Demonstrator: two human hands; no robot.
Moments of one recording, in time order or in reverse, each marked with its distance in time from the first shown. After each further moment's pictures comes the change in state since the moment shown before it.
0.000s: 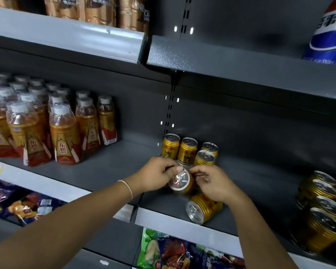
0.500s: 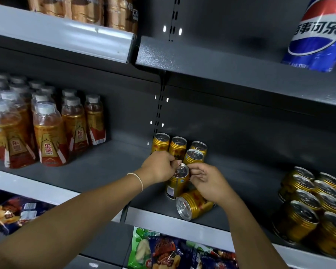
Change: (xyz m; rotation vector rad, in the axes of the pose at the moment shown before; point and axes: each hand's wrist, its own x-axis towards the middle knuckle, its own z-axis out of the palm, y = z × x) left_hand 0.035 0.020 0.020 0.337 0.041 -0.119; right_hand -0.016 0.005 -0.005 0.170 0.096 0.084
